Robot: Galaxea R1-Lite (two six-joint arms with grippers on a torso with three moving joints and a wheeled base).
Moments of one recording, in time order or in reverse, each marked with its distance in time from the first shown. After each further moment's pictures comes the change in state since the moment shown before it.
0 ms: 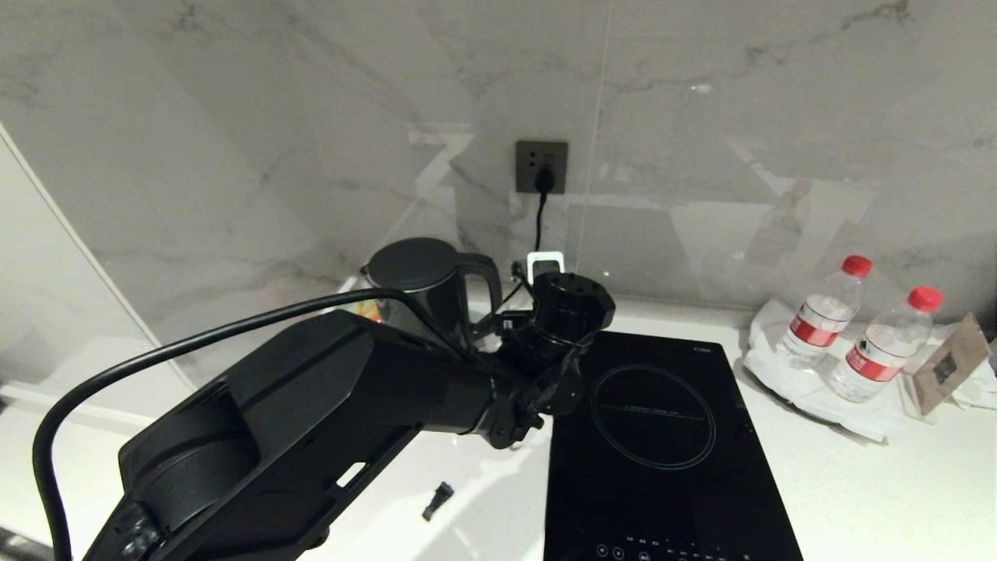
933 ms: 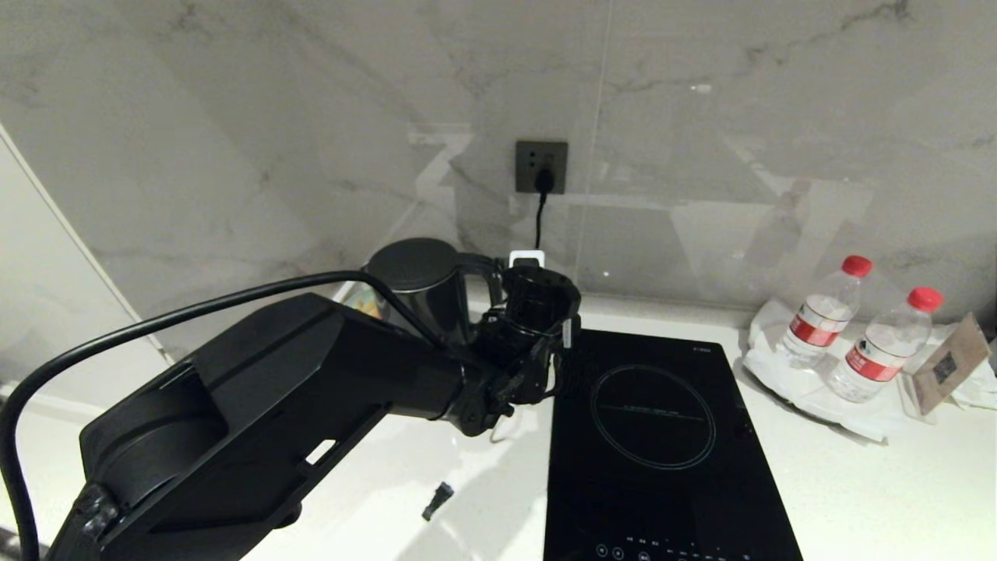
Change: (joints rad) left arm 0.056 -0.047 0.086 -0.001 -0.179 -0.004; right arm 0.000 0.000 0.000 0.000 0.000 0.000
